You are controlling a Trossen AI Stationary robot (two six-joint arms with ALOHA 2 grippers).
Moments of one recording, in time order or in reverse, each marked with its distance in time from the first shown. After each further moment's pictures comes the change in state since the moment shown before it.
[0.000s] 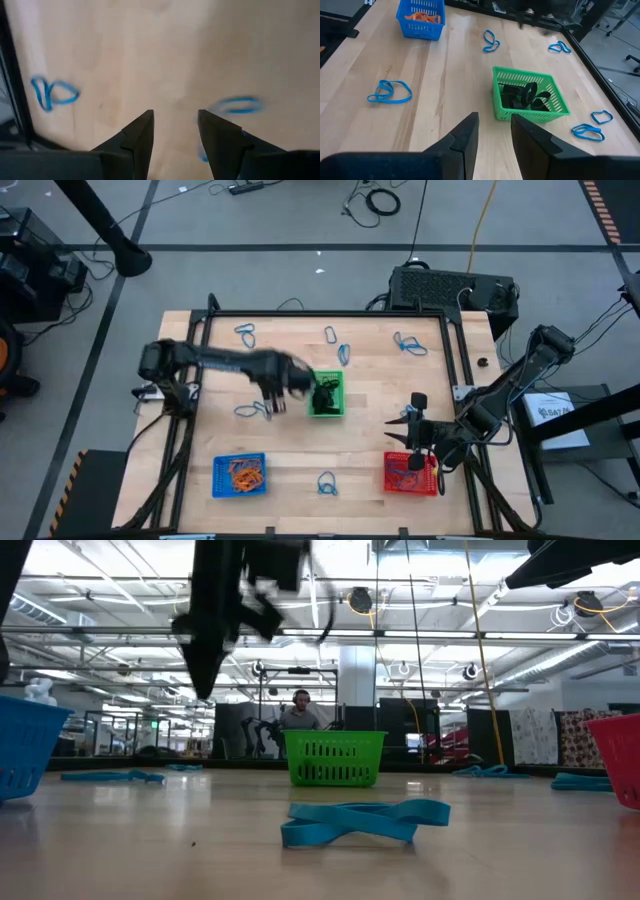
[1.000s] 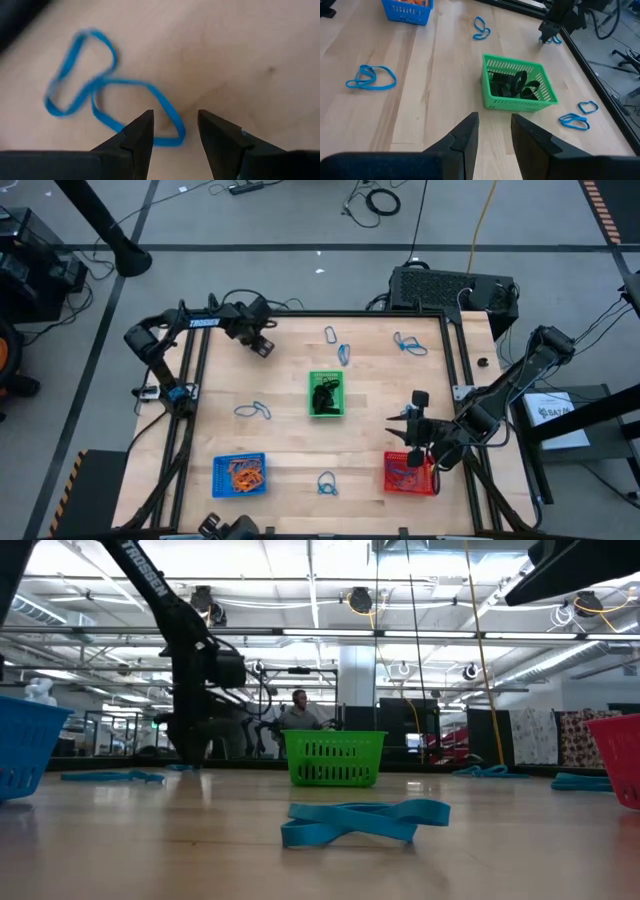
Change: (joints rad) left arm 0.757 -0.050 -0.466 0.727 0.117 0.117; right arm -0.009 0.011 -0.001 -0.075 0.025 0.026
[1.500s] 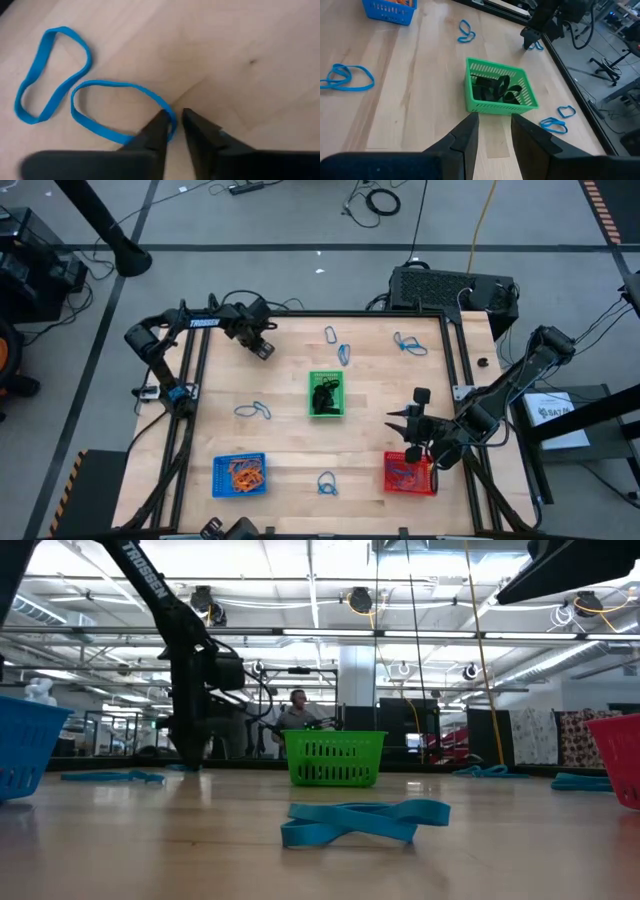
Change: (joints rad) left arm 0.001 0.014 -0.011 -0.012 0.087 0.031; right arm -0.007 0.000 0.000 -0.005 0.076 -0.050
